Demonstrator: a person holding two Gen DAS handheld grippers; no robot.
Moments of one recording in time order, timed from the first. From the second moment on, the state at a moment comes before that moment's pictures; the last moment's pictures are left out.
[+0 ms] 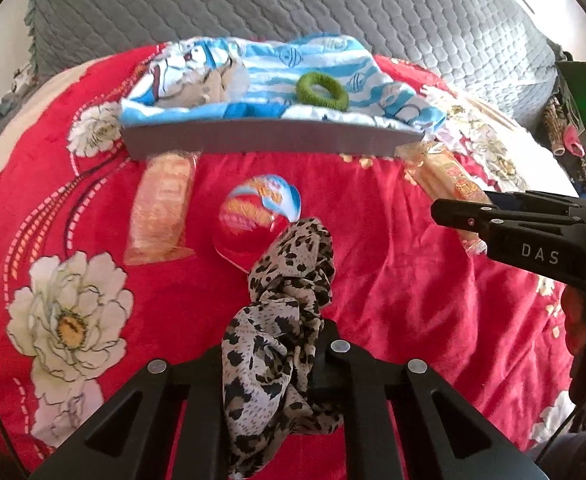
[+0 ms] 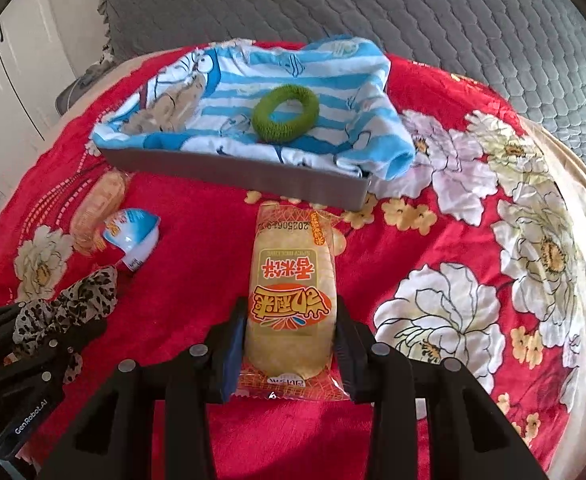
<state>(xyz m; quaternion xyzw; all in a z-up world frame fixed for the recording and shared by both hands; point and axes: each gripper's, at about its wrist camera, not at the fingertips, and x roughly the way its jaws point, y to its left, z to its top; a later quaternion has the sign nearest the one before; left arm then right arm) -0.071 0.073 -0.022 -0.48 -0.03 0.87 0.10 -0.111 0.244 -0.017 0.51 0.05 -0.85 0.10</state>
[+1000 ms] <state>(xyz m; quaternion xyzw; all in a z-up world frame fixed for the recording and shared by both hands) -0.046 0.051 0.103 -0.34 -0.01 0.94 0.04 -0.076 0.219 0.076 0.40 0.05 -0.90 0.15</state>
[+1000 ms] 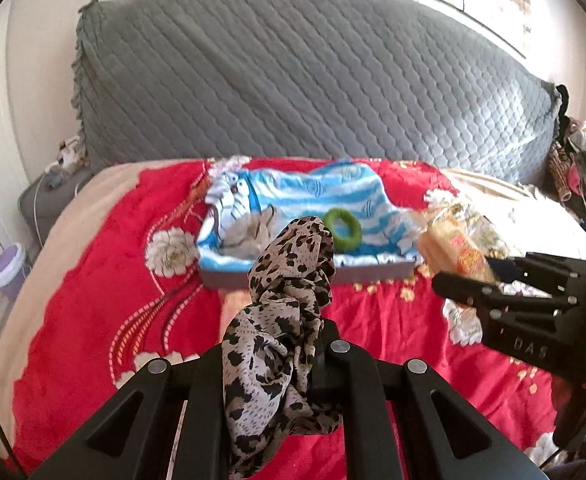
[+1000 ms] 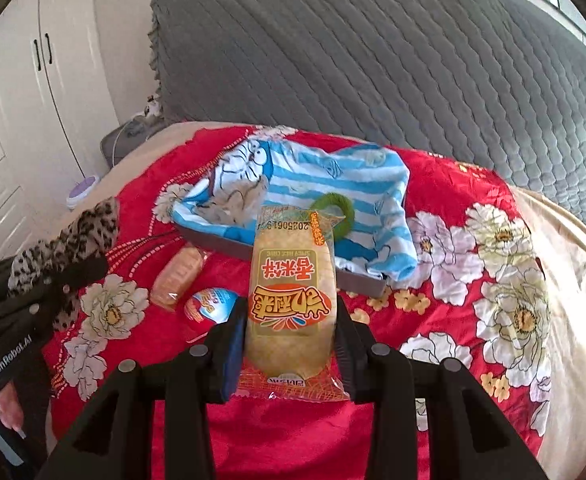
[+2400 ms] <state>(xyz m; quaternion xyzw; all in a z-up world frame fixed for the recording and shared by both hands) -0.101 0.071 0.127 -0.31 -0.01 0.95 0.04 -0.084 0.211 0.130 0.29 0.00 -0.95 0.12</state>
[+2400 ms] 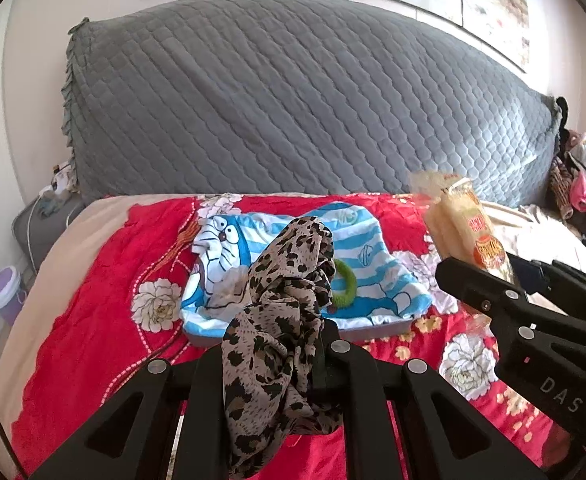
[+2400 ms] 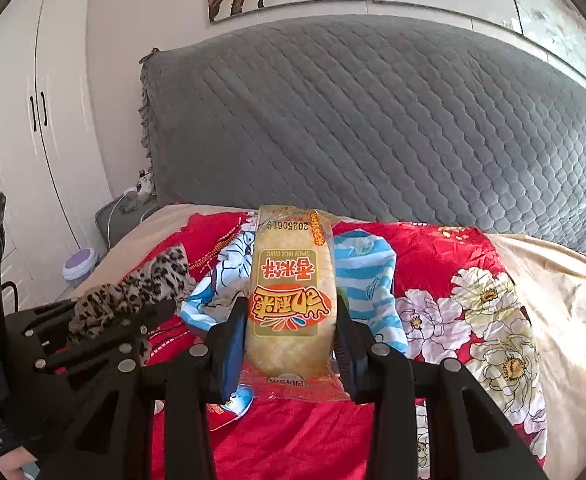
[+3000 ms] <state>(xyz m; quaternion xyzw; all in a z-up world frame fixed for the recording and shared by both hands) -0.139 0.068 0.103 -0.32 -0.01 0.95 0.04 -0.117 0.220 0.125 0.28 -0.01 -0.95 0.11</state>
